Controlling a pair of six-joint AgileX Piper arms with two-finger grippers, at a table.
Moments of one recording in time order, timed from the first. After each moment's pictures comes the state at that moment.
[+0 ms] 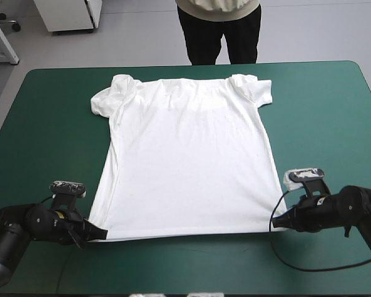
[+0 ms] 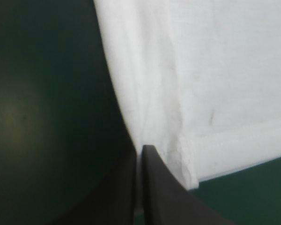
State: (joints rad) left arm -0.06 0.95 -0.57 -0.18 0.94 0.23; right arm 0.10 1.06 -0.65 0.35 0.91 -0.32
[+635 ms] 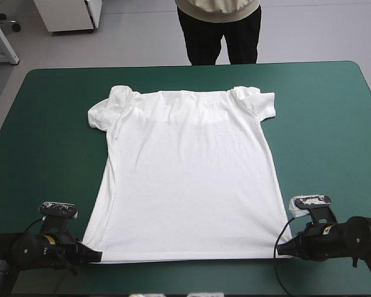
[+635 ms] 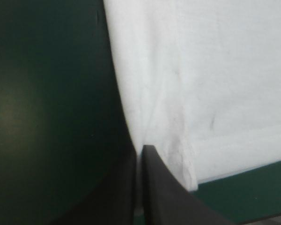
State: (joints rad) left arm -0.06 0.72 -0.50 -0.17 1.11 0.15; right arm 0.10 0.88 -0.49 0.33 0.98 -0.25
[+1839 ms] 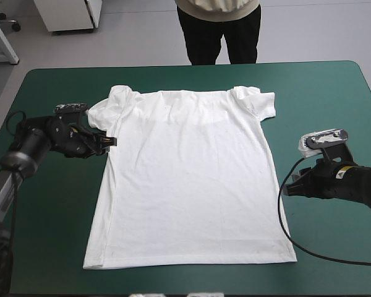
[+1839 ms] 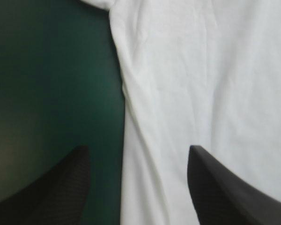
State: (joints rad) left arm -0.06 1.51 -1.19 -0.16 0.83 0.03; right arm 0.10 0.98 -0.97 0.24 1.00 -0.25
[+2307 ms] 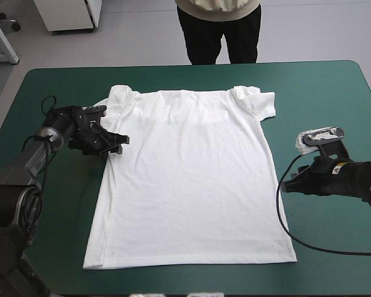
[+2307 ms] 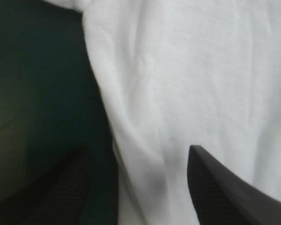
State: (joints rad) left arm -0.06 1.84 -1.35 -0.21 0.84 0.08; right arm 0.10 1.03 -0.97 0.23 0.98 -0.25
